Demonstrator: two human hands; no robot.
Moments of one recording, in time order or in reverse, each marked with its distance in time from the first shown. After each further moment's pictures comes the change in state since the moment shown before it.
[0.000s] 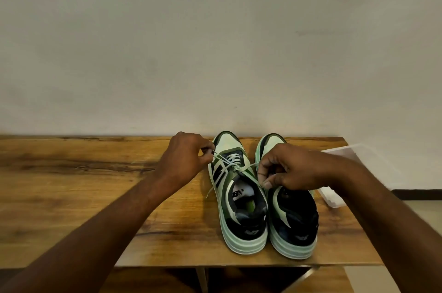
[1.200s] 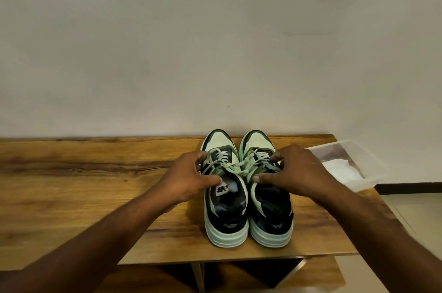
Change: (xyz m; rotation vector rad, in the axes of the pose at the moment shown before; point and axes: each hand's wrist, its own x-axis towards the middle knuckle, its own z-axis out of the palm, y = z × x) left_hand -0.033 0.031 0.004 -0.505 -0.331 -0.552; right_hand -0.012 0.006 0.033 -0.095 0.466 0.462
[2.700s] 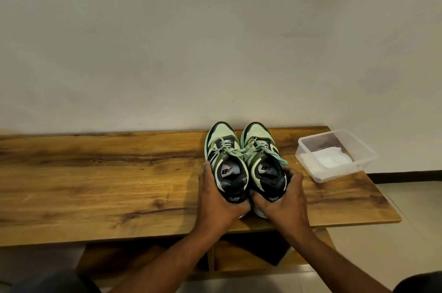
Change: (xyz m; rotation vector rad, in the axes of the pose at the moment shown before) left_hand -0.074 -0.037 0.083 -0.018 0.381 0.111; right_hand -0.074 0.016 0.130 0.661 0.451 0.031
